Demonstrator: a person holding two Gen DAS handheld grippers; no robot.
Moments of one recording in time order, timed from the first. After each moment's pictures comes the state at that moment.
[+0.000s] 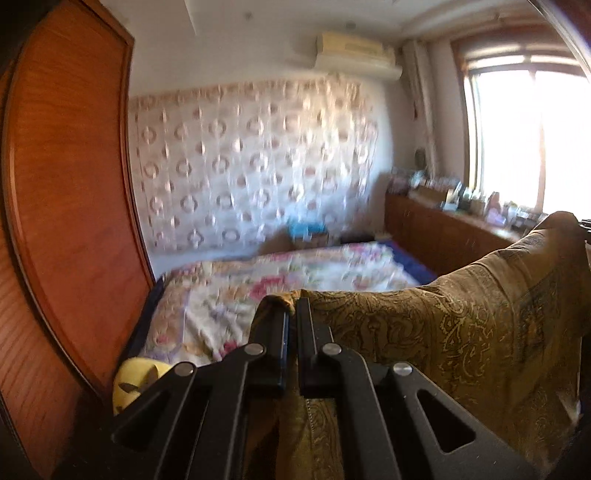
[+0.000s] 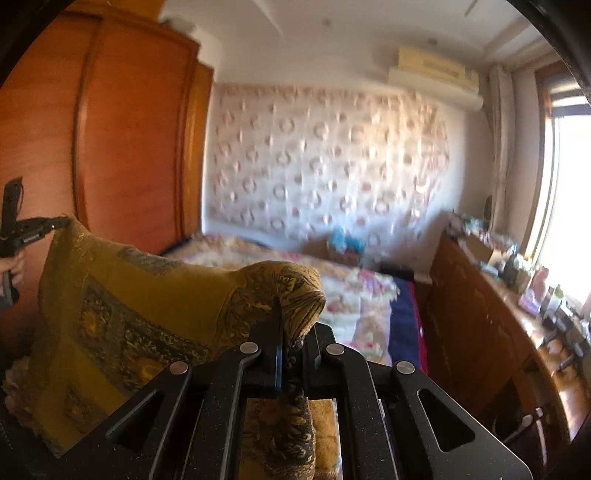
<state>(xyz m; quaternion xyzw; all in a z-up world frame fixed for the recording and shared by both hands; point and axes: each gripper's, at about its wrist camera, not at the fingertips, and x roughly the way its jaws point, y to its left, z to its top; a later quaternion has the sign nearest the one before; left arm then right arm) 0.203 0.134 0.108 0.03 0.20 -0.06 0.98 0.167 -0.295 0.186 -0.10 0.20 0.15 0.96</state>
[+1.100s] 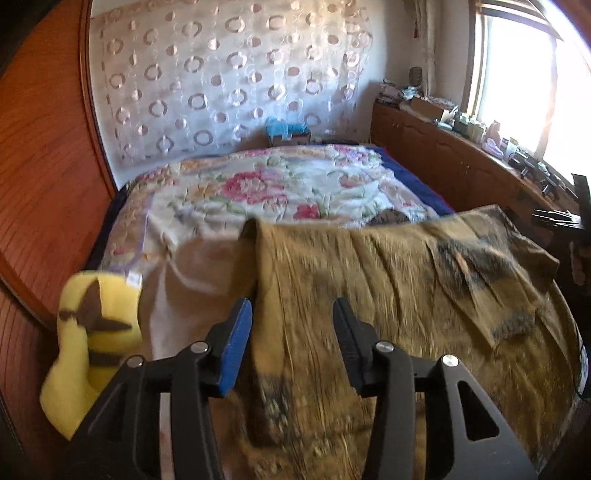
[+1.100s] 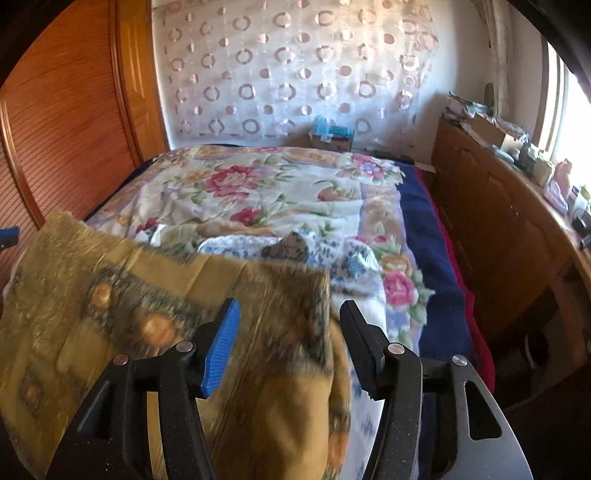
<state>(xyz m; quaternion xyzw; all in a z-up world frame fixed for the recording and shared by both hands) 0.256 0.122 -0.010 0.02 0.38 -0.10 0.92 0.296 -0.333 -0.009 -0.04 0.38 0.11 0.92</state>
